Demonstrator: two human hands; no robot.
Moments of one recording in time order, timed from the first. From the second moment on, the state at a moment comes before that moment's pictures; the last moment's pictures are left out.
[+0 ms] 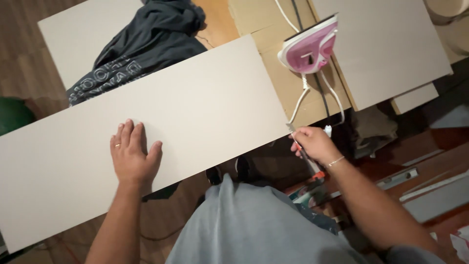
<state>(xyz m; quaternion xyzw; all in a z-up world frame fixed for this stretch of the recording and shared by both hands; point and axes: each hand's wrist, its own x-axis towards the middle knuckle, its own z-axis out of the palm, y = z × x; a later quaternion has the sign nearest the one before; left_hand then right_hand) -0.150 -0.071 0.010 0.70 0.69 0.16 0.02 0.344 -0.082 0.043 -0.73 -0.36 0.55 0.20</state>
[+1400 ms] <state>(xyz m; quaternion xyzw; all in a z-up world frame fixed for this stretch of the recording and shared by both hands) -0.138 -0.033 0.031 0.78 0.61 0.11 0.07 0.313 -0.117 -0.020 -0.76 -0.22 0.47 0.40</state>
